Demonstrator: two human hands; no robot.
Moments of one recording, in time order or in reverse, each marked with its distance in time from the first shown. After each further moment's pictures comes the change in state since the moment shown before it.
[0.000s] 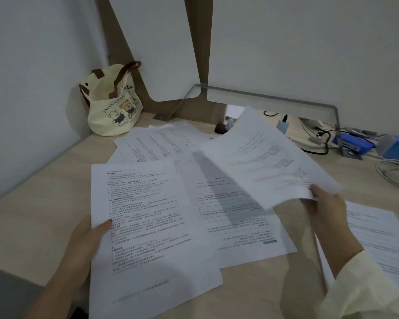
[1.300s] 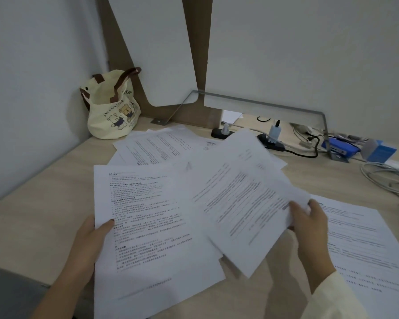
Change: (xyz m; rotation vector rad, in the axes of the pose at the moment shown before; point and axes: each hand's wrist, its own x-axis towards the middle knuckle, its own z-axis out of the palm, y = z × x) left_hand 0.006 -0.009 -0.009 -0.048 -0.048 0.024; right_hand -0.062 0.022 -0.007 -0.609 0.002 -0.269
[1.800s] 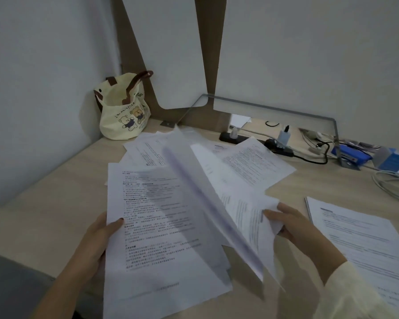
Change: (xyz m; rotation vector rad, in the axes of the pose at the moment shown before) left_hand -0.010 0.013 -0.004 -0.037 -0.128 -0.034; right_hand 0.022 -0.001 0.015 -0.007 -0.746 0.216
